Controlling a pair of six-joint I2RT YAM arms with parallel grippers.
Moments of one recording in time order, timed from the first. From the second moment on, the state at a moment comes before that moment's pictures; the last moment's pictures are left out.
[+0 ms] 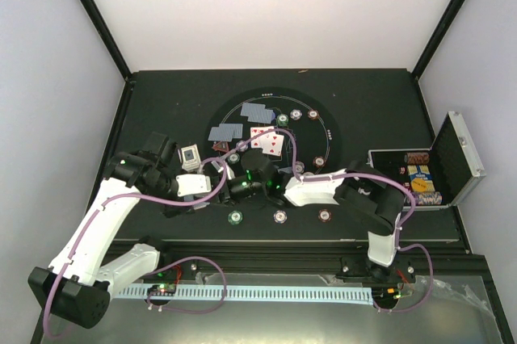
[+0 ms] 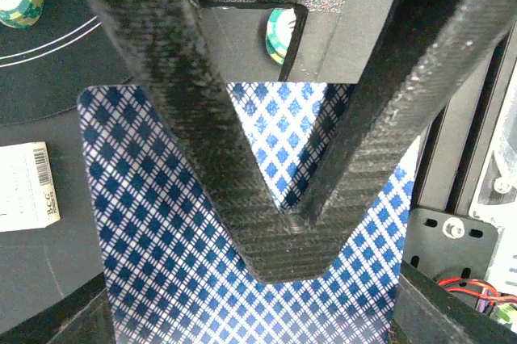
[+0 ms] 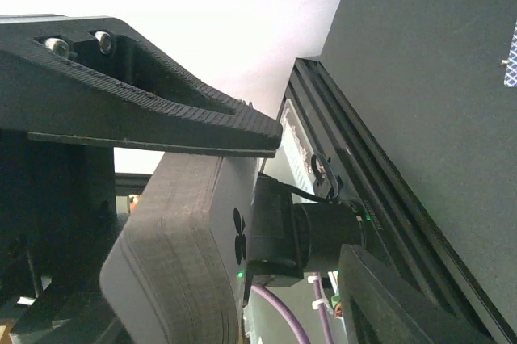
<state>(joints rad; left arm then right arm) -0.29 0.97 0.99 -1.36 0.30 0.99 1.05 1.87 1.00 0.62 -0.72 1.20</state>
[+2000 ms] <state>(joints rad) -0.29 0.97 0.99 -1.35 0.28 0.99 0.46 1.56 0.79 0.24 -0.77 0.94</state>
